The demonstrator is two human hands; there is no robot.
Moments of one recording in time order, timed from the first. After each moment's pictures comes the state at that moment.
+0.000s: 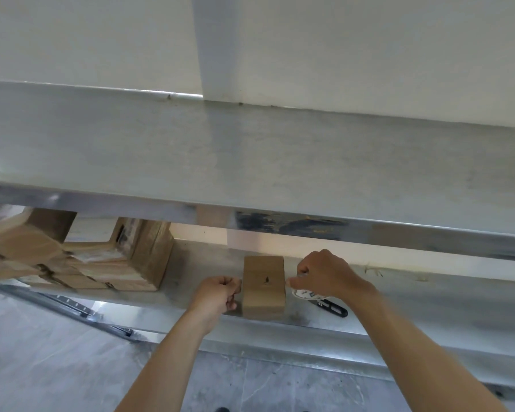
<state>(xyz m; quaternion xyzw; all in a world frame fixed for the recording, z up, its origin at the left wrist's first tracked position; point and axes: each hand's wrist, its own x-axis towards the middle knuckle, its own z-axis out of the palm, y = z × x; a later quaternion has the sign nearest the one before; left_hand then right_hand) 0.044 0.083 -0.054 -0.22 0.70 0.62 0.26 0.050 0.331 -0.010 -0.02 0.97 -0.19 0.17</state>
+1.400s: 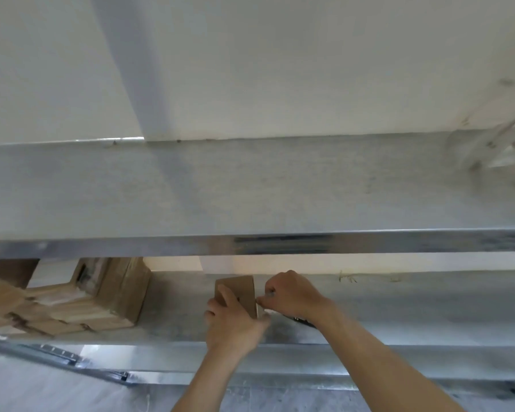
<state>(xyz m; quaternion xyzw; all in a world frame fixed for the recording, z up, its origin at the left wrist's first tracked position) 0.086 0.181 -0.027 -0.07 0.96 0.21 0.16 0.064 0.336 -0.025 -0.01 0.94 -0.30 0.16</state>
